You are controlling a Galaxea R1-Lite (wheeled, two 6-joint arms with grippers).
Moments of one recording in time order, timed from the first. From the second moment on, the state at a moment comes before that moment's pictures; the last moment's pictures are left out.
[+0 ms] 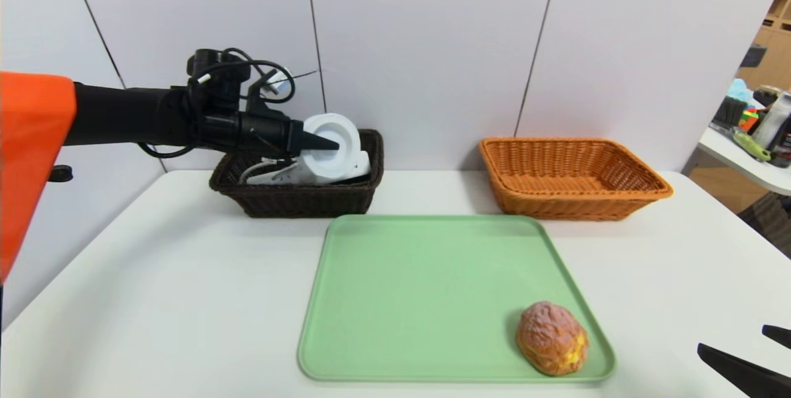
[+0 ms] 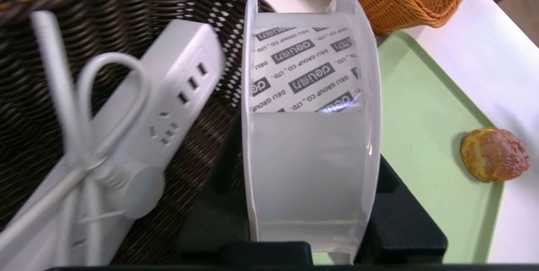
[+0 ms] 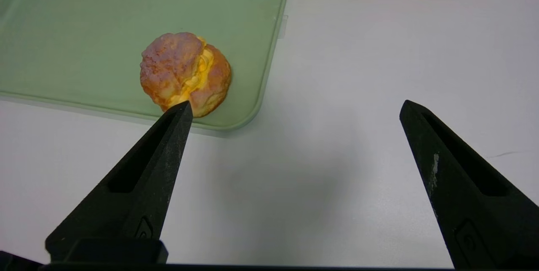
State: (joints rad) left arm -0.16 2.12 -1.74 0.12 -0.80 0.01; right arm 0.09 0.78 -0.36 0.04 0.16 0.07
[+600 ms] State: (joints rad) left arm -0.17 2.17 -1.76 0.09 -0.80 0.01; right arm 0.10 0.77 -0.36 0.04 0.16 0.07
